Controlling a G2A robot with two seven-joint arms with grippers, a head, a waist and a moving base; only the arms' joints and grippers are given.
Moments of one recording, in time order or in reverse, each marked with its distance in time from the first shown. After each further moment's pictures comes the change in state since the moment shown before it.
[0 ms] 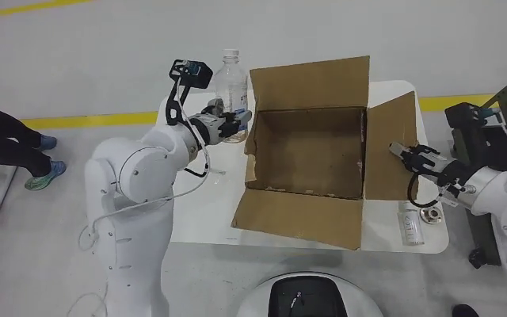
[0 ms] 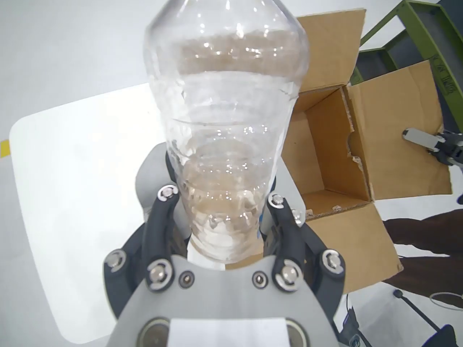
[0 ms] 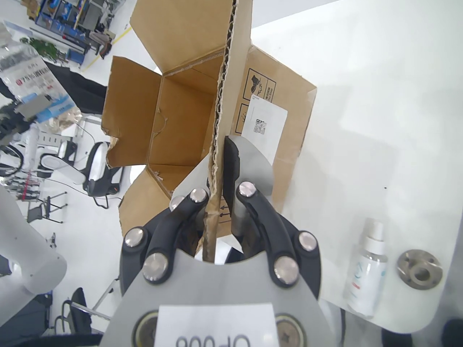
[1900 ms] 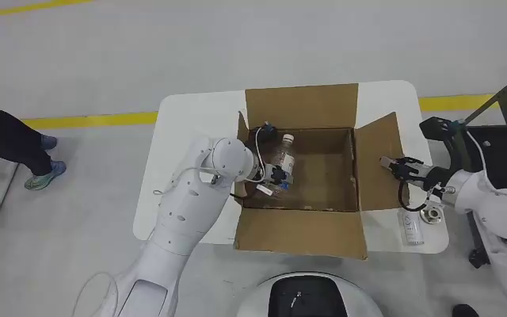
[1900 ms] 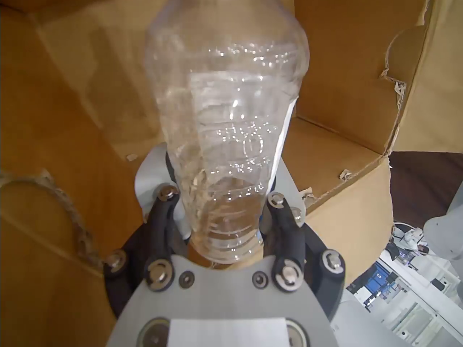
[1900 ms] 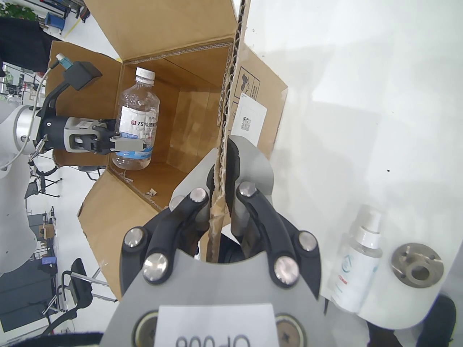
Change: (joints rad) left arm -0.127 -0.039 0.413 0.577 -0.257 0.129 -0.092; right arm 0.010 0.051 -0.075 0.172 0.038 -0.055 -0.009
